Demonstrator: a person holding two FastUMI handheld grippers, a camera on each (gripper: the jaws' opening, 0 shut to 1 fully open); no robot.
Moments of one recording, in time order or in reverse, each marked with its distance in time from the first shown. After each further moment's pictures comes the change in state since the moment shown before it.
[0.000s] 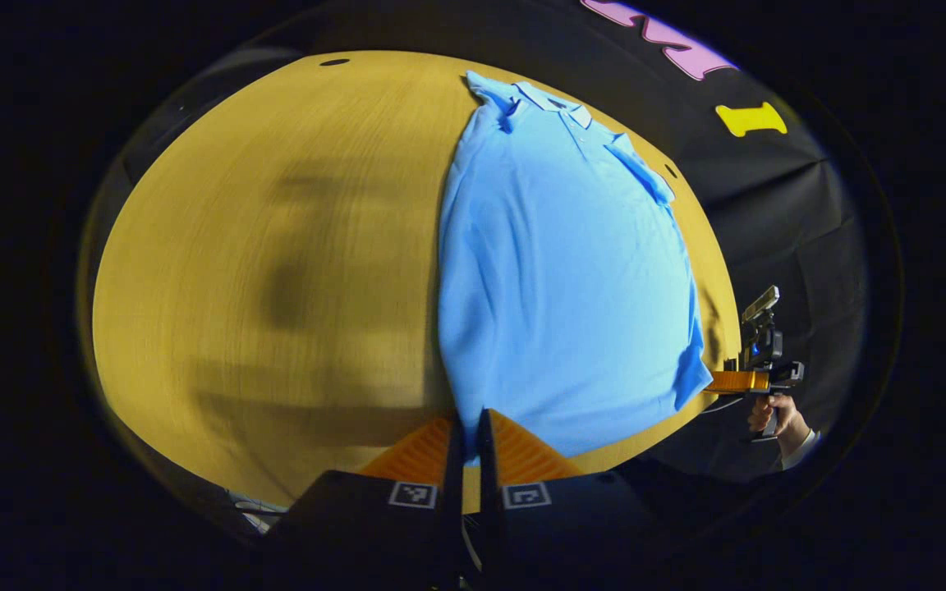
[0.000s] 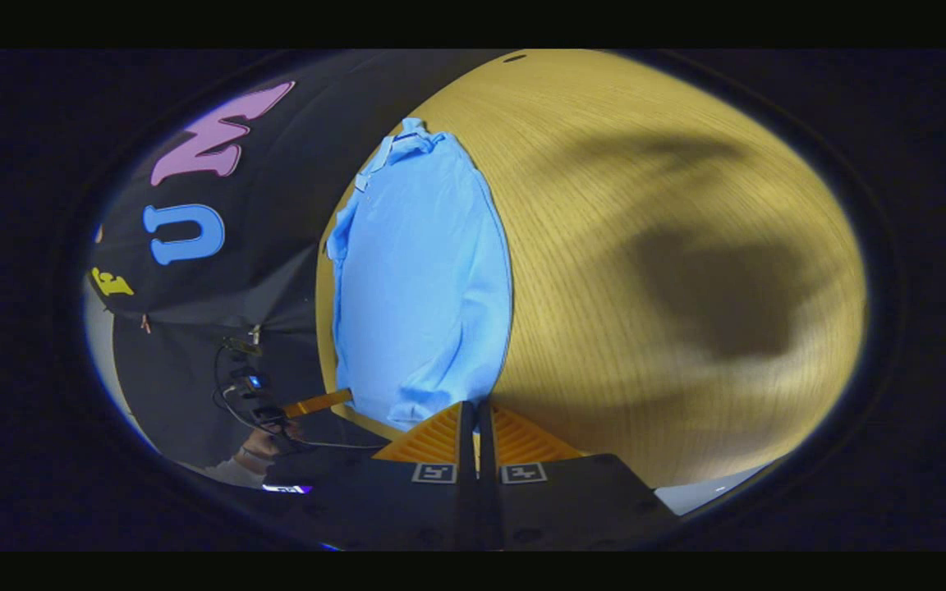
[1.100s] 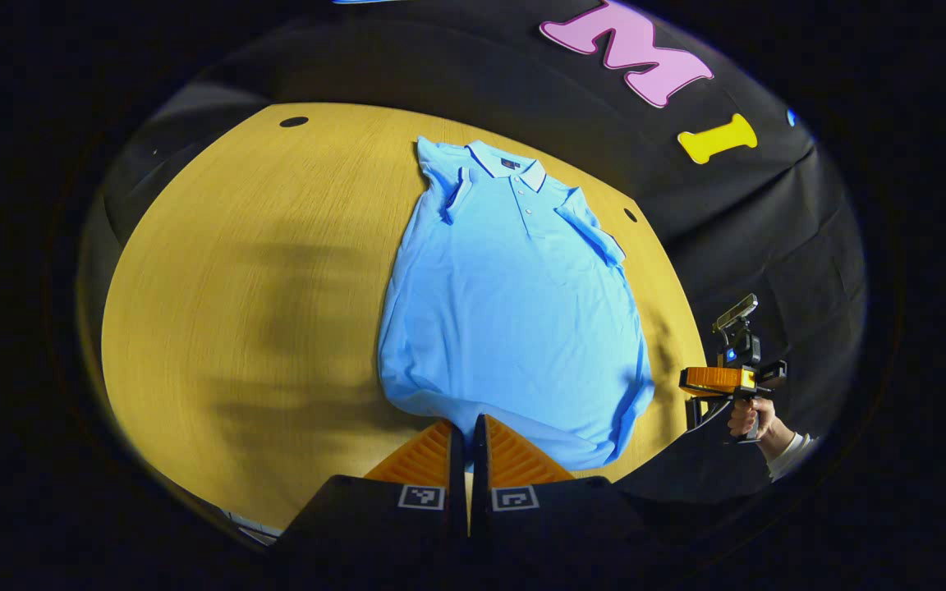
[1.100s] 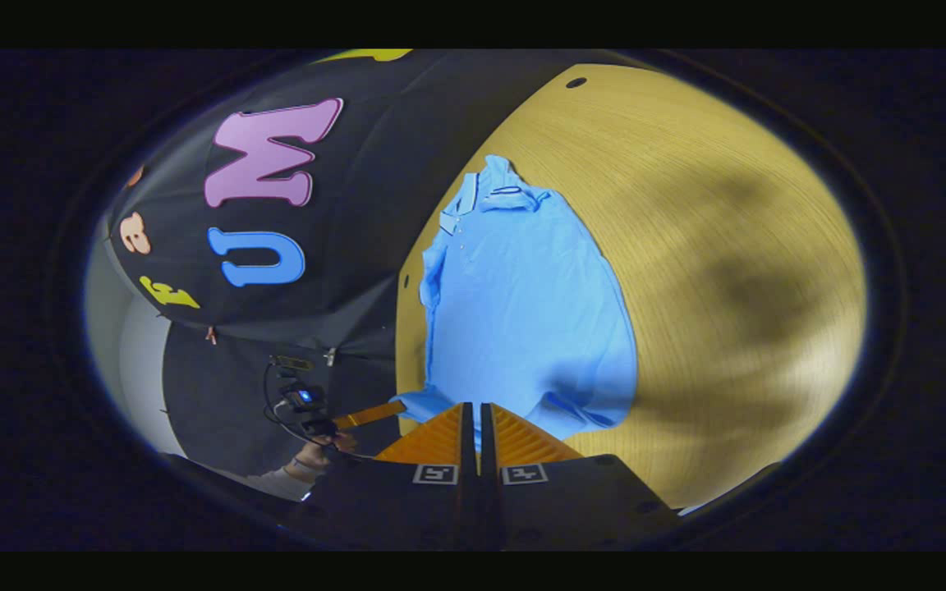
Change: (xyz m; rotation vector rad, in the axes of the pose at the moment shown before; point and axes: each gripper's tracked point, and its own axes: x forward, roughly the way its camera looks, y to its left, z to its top) left arm -0.022 -0.042 0.068 0.078 -0.133 -0.054; right arm -0.013 0.065 0.067 -0.060 -0.098 0.200
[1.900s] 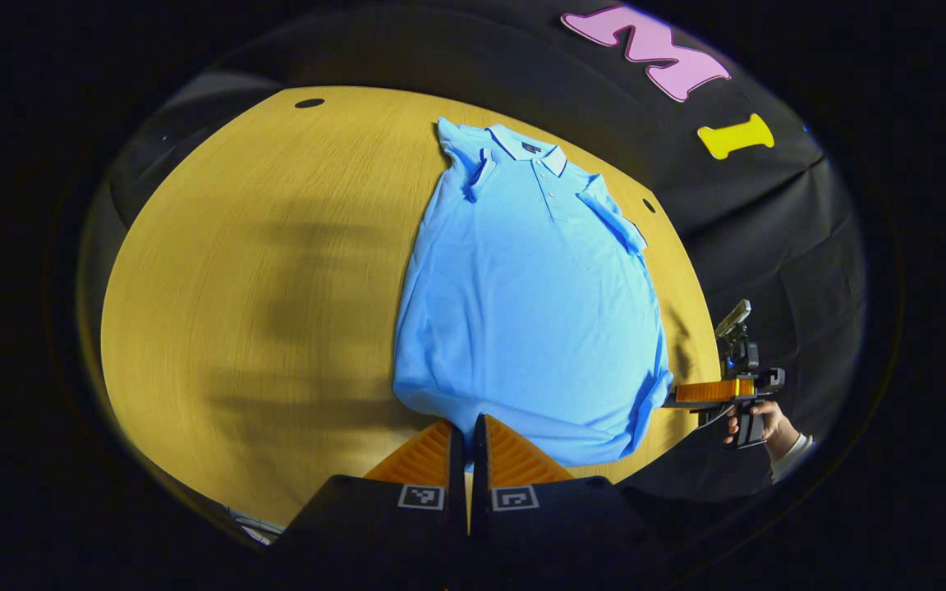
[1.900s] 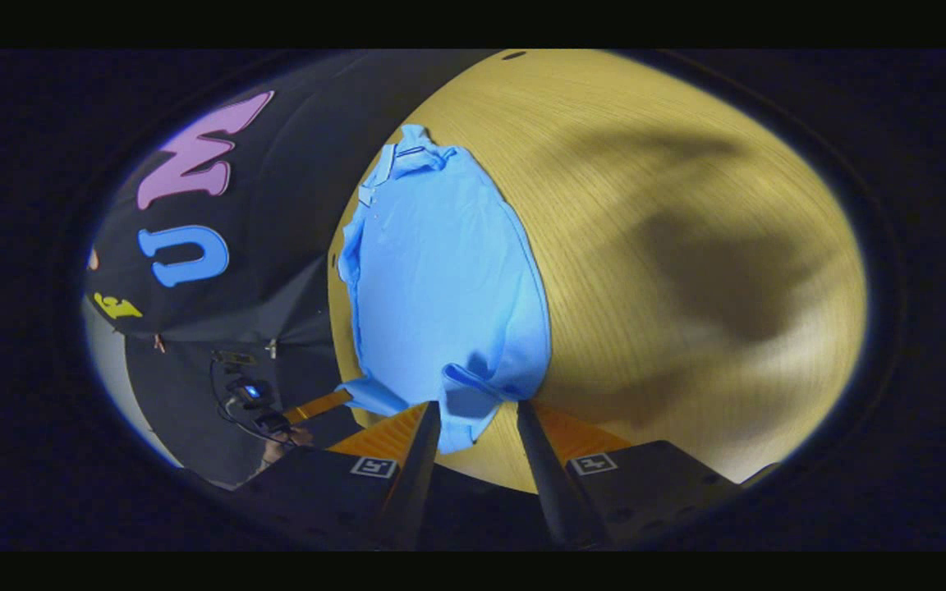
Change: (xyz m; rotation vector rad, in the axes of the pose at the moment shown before) left arm 0.006 0.014 -0.012 -0.033 0.035 0.023; right arm 0.015 -0.040 -0.026 0.151 0.114 -0.176
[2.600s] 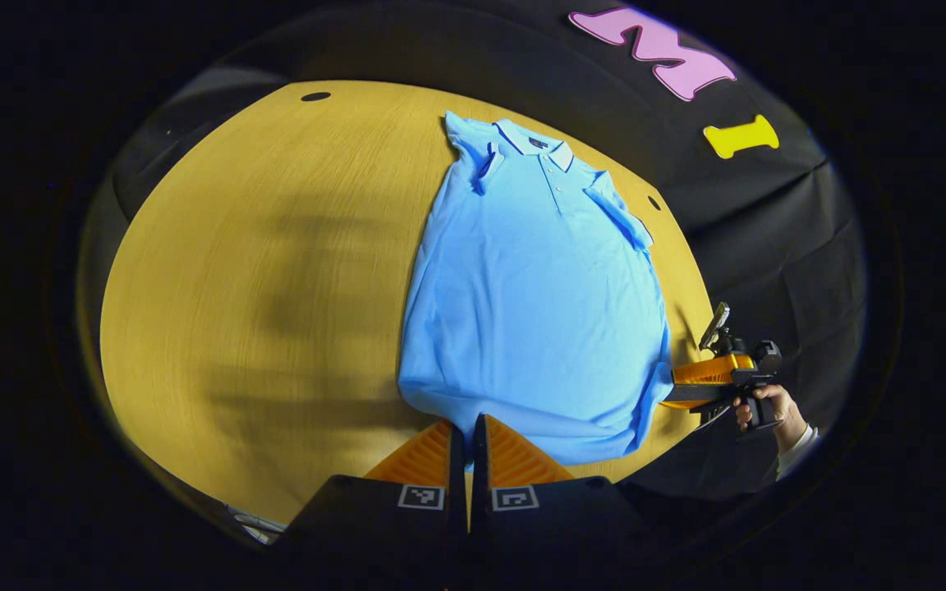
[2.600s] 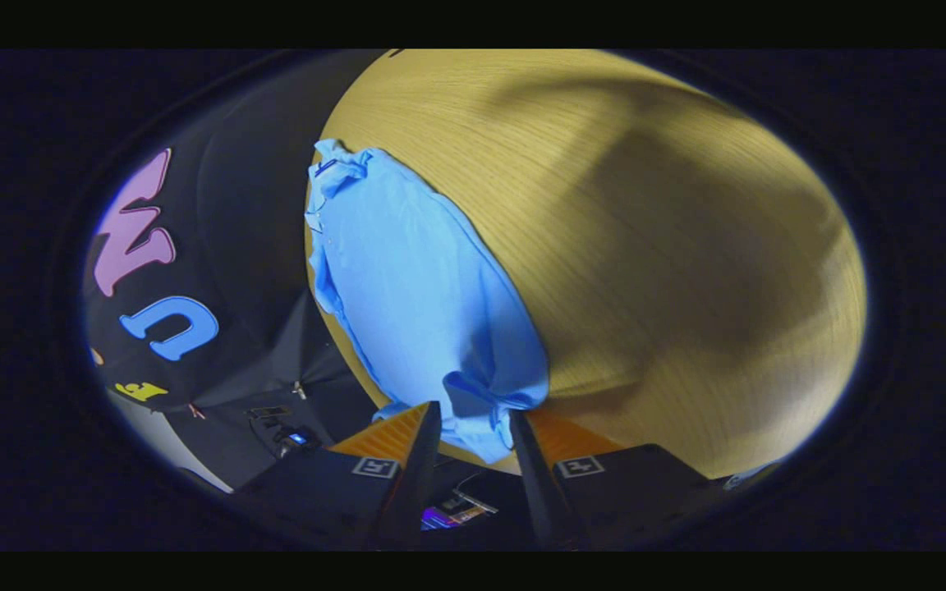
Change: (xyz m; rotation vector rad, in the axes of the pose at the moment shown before) left arm 0.003 0.007 -0.006 -0.015 0.014 0.008; right arm 0.016 -0.004 0.001 0.266 0.040 -0.034
